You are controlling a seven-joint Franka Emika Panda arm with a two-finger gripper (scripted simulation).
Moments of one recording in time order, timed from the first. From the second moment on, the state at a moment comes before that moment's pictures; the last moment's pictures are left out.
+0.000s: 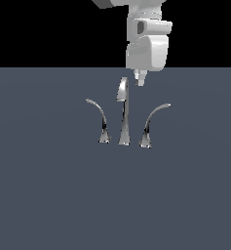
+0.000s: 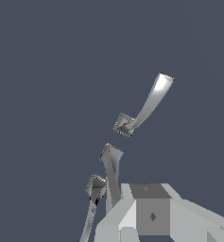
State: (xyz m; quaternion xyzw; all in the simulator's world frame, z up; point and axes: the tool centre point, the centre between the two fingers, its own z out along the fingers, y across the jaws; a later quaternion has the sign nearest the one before) arm 0.017 -0.078 0.244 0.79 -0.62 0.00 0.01
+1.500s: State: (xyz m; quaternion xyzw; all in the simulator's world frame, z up) arm 0.041 -0.172 0.170 0.63 -0.77 0.00 0.00
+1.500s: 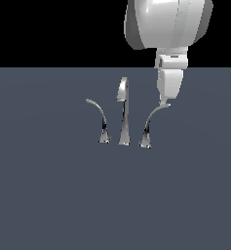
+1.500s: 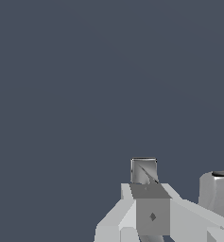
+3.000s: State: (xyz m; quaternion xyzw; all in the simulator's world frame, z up) arm -0.036 -0.163 0.170 0.63 -0.78 0.00 0.00
